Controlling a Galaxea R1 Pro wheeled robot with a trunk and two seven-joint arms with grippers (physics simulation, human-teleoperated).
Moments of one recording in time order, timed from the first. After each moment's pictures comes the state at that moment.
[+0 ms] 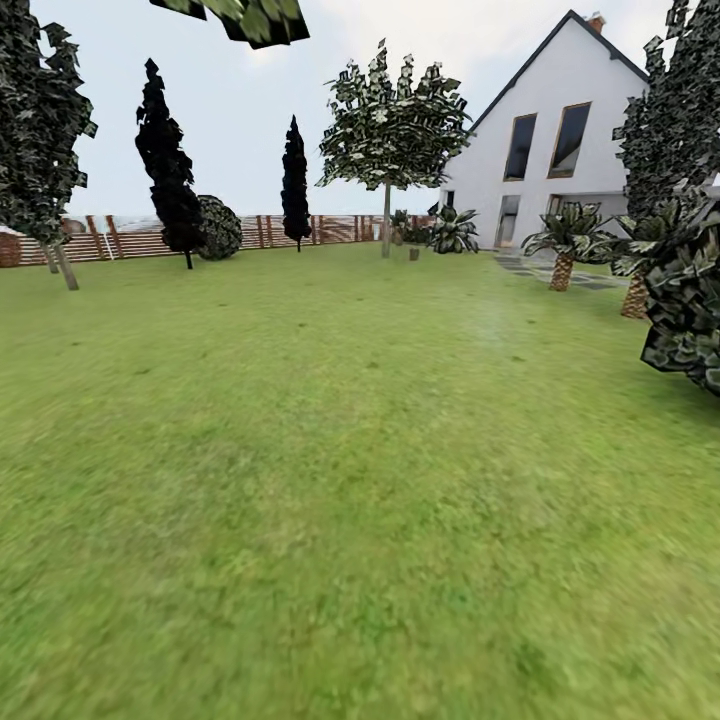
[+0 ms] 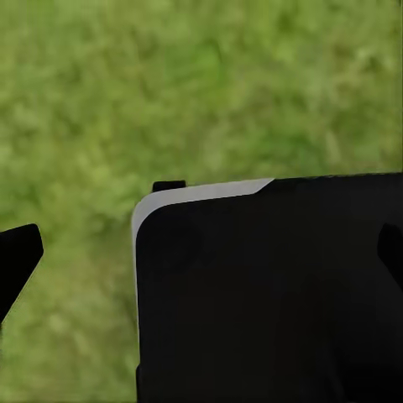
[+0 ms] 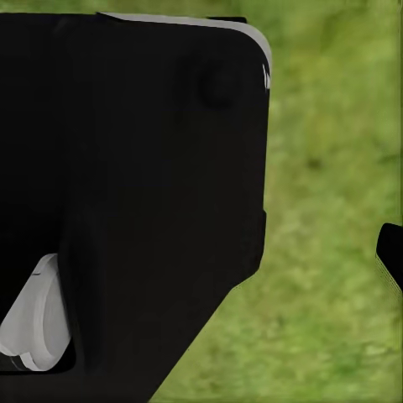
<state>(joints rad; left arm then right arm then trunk) -0.01 0.01 -0.02 -0.04 -0.01 -0.43 -0.05 0.00 0.01 -0.01 -0.05 0.01 -0.07 0.00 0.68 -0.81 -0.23</state>
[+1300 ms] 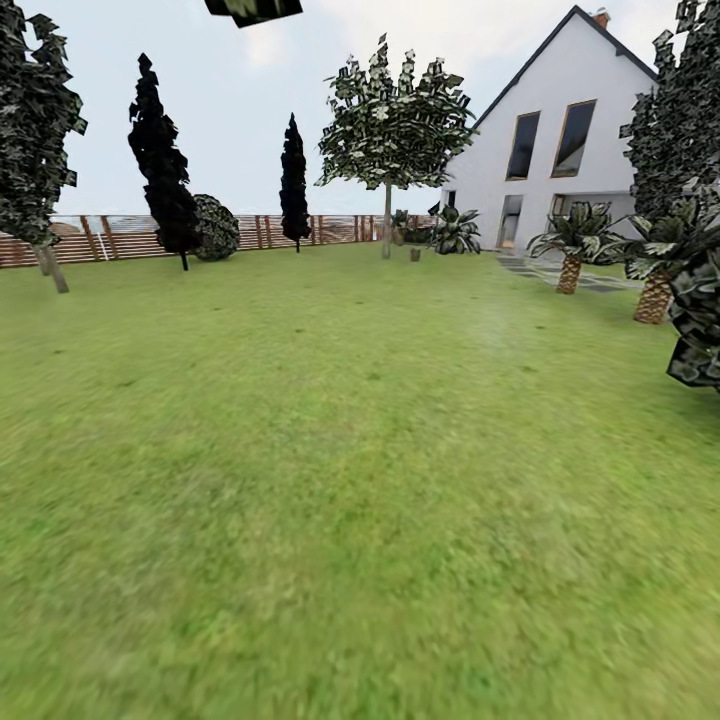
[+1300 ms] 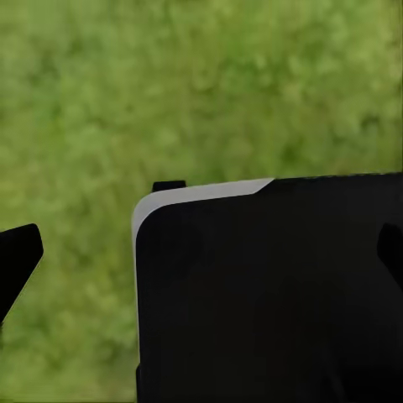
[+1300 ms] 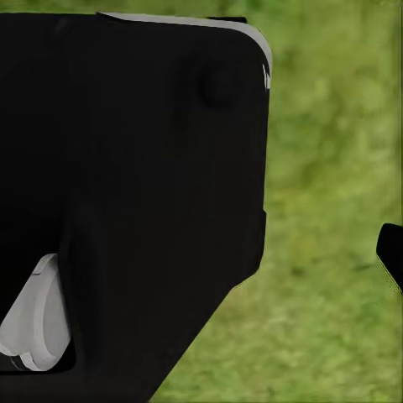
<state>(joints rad) -0.01 0.01 -0.02 -0.04 -0.01 -0.43 -0.05 0.00 0.01 -0.01 -0.05 0.01 -0.07 0.00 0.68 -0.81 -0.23</state>
